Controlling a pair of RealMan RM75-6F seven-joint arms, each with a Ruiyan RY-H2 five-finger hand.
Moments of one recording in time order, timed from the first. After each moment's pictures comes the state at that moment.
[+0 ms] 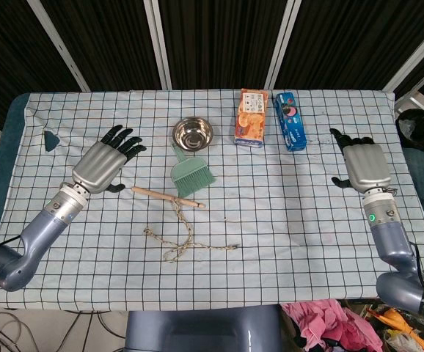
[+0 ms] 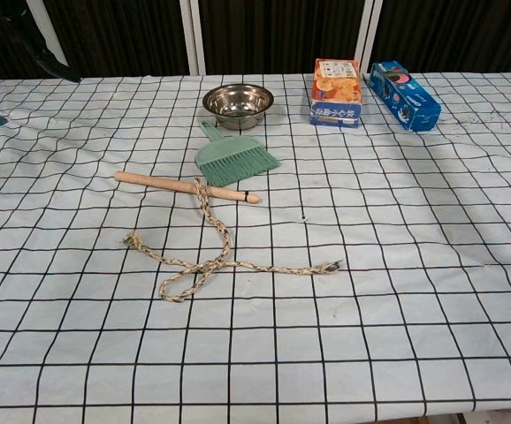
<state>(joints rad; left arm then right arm) -0.83 -1.14 -0.20 -1.59 1.29 0.89 0.26 0.66 -1.09 0.30 -1.60 -0.91 1.01 -0.43</state>
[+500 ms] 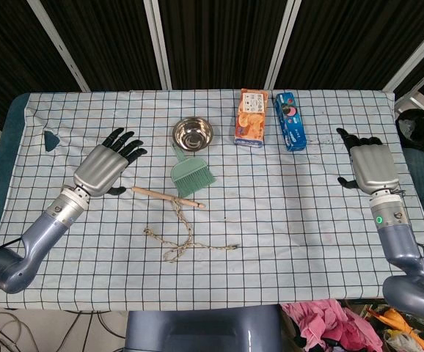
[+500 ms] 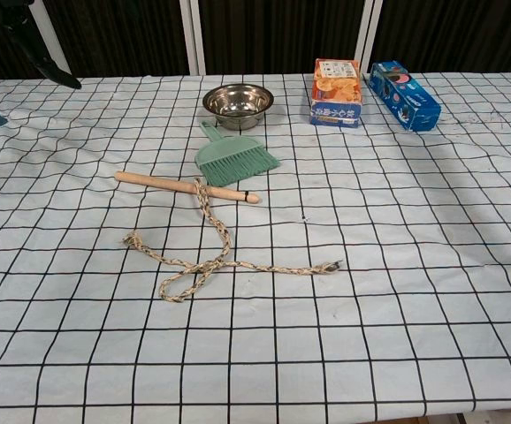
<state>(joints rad) -0.82 -1.15 -0.19 -1.59 1.31 0.92 0.28 0.64 -1.06 0.28 -1.62 -0.95 1.04 -0.39</state>
